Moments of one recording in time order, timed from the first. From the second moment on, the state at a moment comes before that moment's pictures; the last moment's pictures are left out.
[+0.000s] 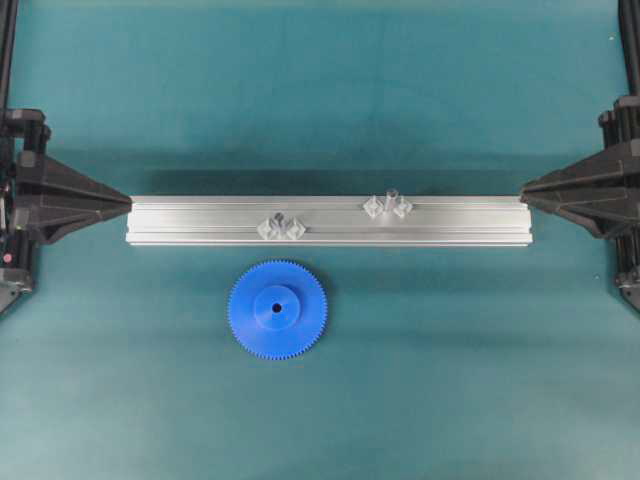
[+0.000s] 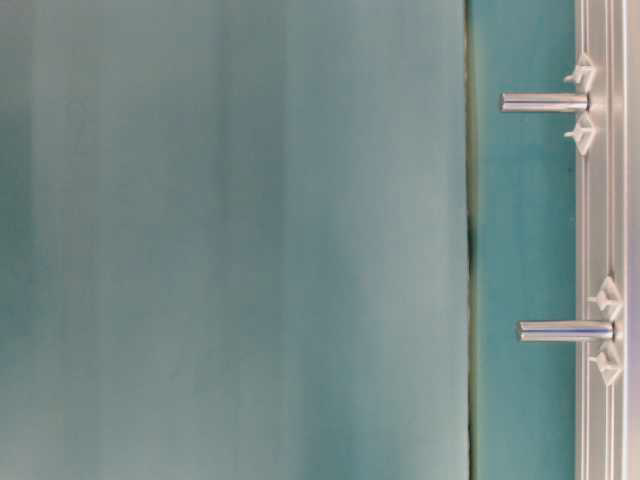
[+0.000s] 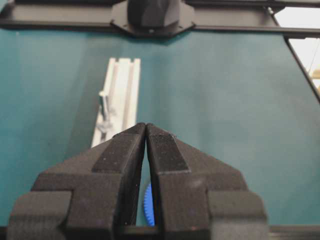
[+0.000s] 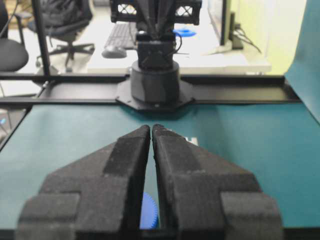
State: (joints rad) left arm 0.00 -0.97 1.19 0.00 -0.29 0.00; right arm 0.00 -0.97 1.19 0.00 -0.29 0.01
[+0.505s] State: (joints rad) left arm -0.05 -0.68 1.03 0.02 -0.23 -0.06; right arm 0.00 -0.96 1.18 0.06 -0.15 0.09
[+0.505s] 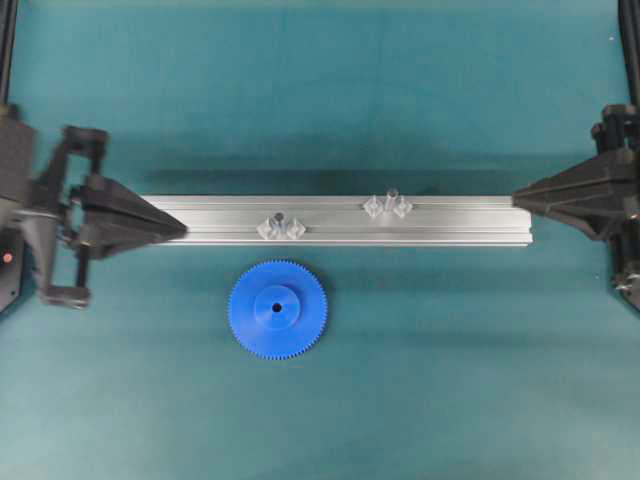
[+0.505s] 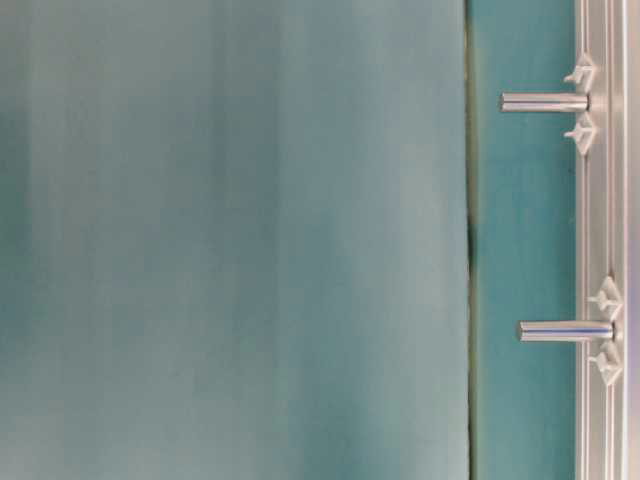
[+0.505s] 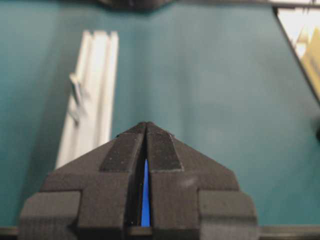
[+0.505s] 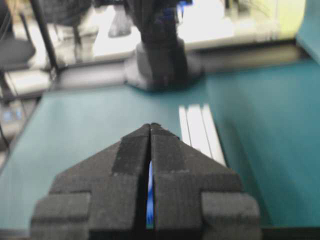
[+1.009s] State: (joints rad) left arm -0.12 -0.40 0.85 0.02 -0.02 -0.13; right arm -0.04 -0.94 1.15 0.04 0.19 0.09
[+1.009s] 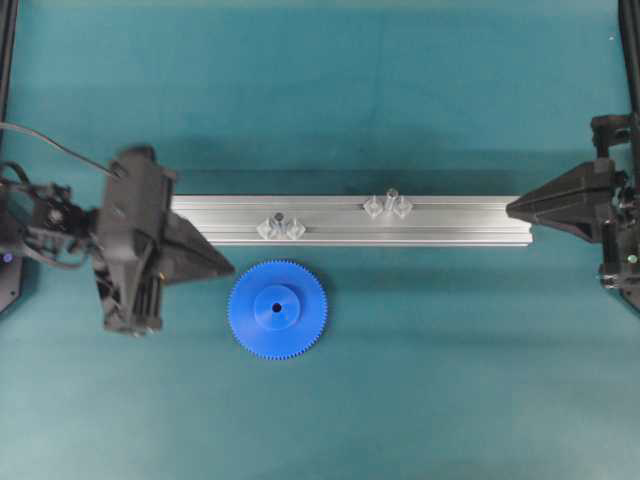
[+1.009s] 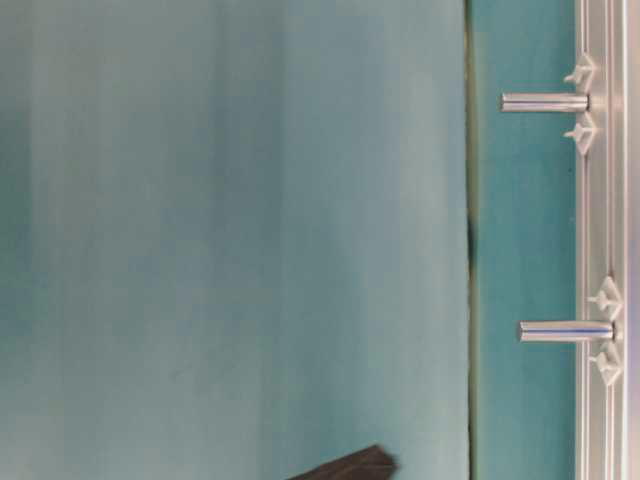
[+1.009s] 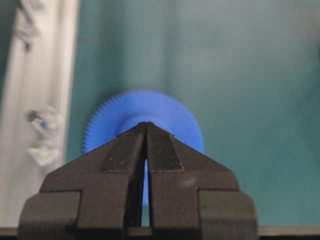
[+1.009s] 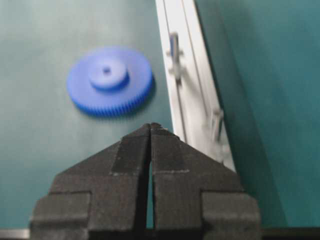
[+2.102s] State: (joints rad) left arm -0.13 0.04 0.63 0.02 0.19 -0.13; right arm -0.05 -0.92 1.15 0.02 0.26 0.09
